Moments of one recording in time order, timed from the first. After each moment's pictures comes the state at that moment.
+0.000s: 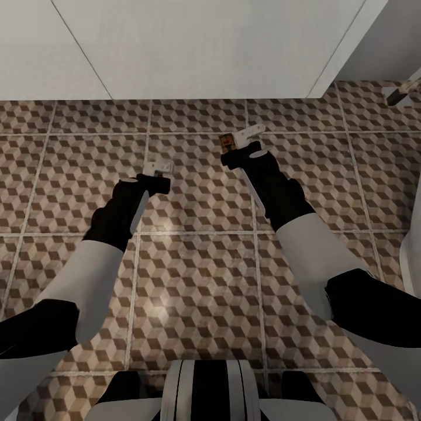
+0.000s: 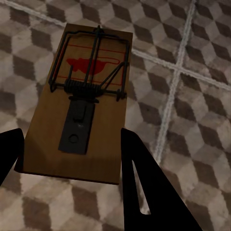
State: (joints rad) left arm -1.27 -0.07 -0.09 -0.90 -0.10 0.60 -0.06; right arm -1.43 0.17 0.28 -0.82 0.15 0.56 -0.05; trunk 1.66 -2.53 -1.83
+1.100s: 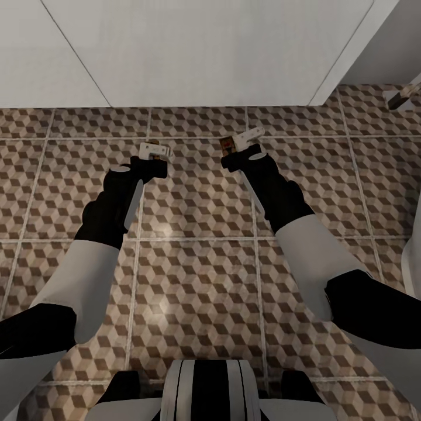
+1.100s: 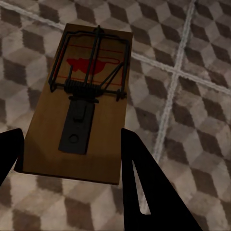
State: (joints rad) left arm -1.27 -0.06 -0.10 -1.05 -0.10 0.58 -0.06; right arm -1.42 0.17 0.28 -0.81 0.15 0.56 -0.06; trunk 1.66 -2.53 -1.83
